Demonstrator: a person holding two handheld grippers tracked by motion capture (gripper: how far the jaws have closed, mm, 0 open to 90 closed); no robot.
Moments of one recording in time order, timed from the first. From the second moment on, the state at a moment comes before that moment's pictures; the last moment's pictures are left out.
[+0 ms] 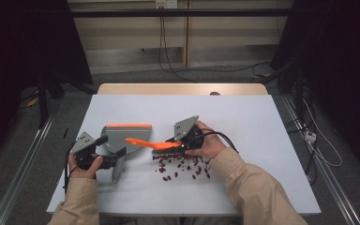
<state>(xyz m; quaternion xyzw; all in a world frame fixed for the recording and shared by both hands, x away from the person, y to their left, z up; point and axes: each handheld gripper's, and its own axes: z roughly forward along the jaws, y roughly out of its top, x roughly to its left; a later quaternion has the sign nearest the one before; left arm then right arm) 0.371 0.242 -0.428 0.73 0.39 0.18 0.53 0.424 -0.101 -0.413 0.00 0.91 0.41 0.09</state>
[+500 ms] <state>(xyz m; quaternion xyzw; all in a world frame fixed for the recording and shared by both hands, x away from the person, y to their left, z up) 0.370 0.242 -0.428 0.73 0.38 0.18 0.53 0.415 -0.121 -0.385 0.27 0.83 0.47 0.08</state>
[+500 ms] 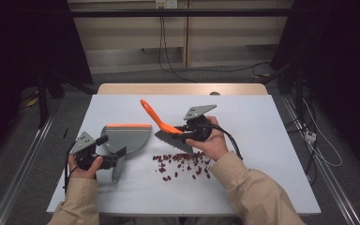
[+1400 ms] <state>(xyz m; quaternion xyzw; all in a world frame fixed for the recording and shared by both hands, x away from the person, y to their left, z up) 0.368 0.239 -0.423 0.73 0.37 0.18 0.55 0.378 -0.101 -0.399 0.47 0.73 0.49 0.00</state>
